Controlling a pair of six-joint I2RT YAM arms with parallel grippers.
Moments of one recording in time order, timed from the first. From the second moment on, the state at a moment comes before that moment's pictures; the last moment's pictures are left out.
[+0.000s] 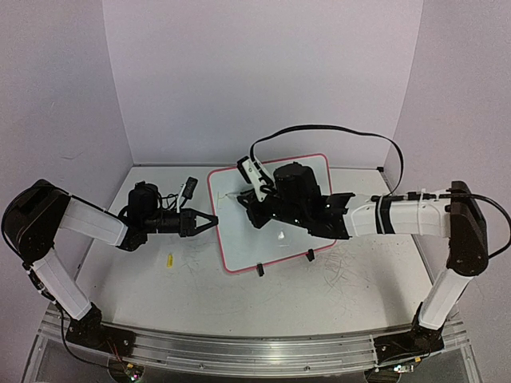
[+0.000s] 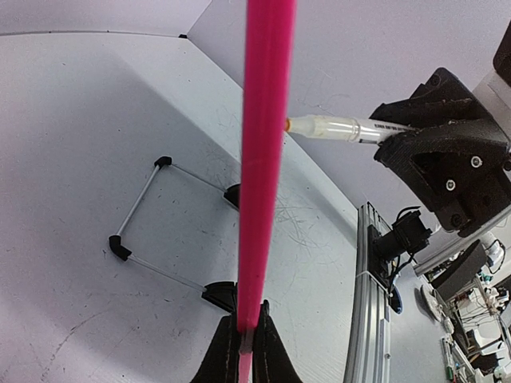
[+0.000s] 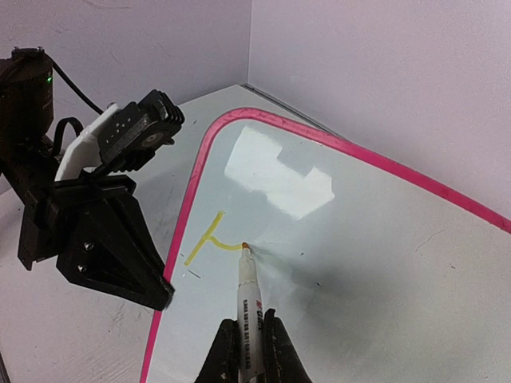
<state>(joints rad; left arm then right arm) -0.50 1.62 0.63 0.72 0.81 -0.47 0.98 1.76 1.26 0.15 0.16 -0.01</state>
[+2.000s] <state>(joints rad) -0.50 1.62 0.63 0.72 0.82 -0.47 0.95 1.76 1.26 0.17 0.06 0.01</state>
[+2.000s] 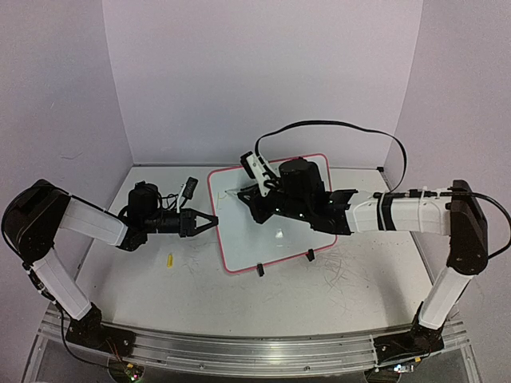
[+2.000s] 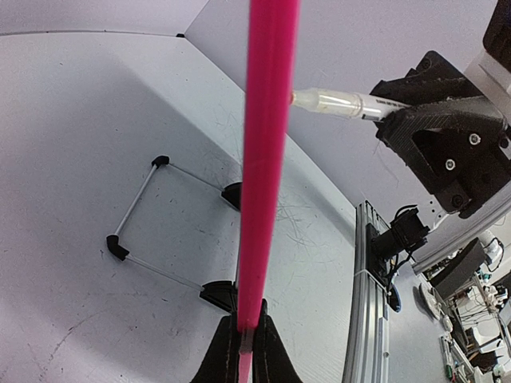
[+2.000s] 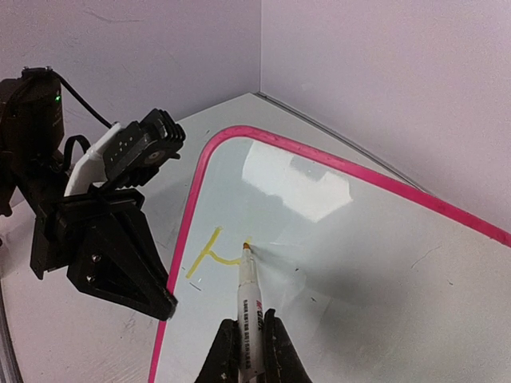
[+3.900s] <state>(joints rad) -0.50 1.62 0.64 0.71 0.82 -0.47 0.93 1.69 1.19 0.18 0.04 0.07</state>
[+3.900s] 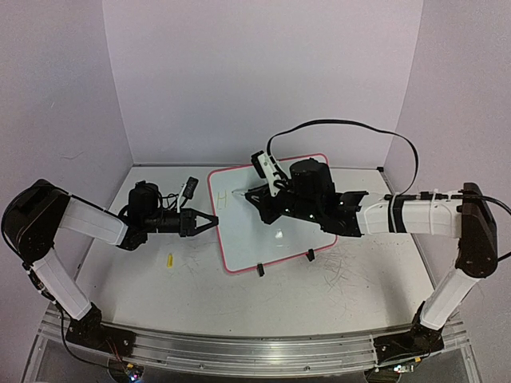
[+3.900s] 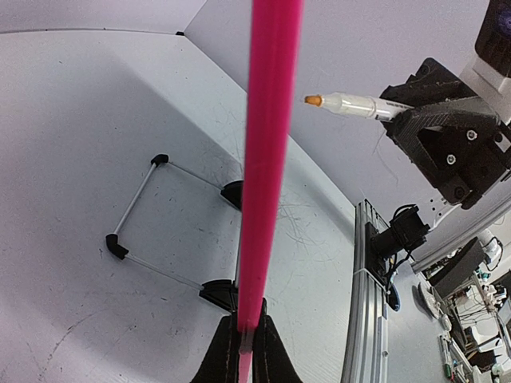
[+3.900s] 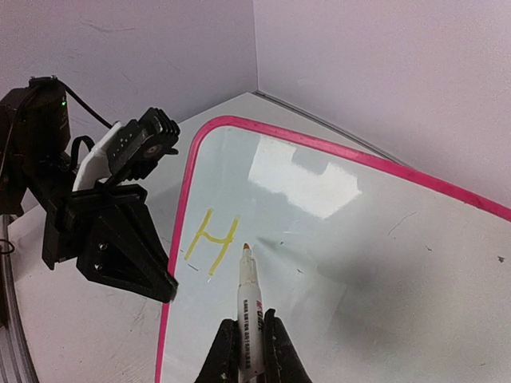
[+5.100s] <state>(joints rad) -0.50 1.62 0.65 0.69 0.82 -0.47 0.94 1.73 1.20 0.16 0.04 0.07</state>
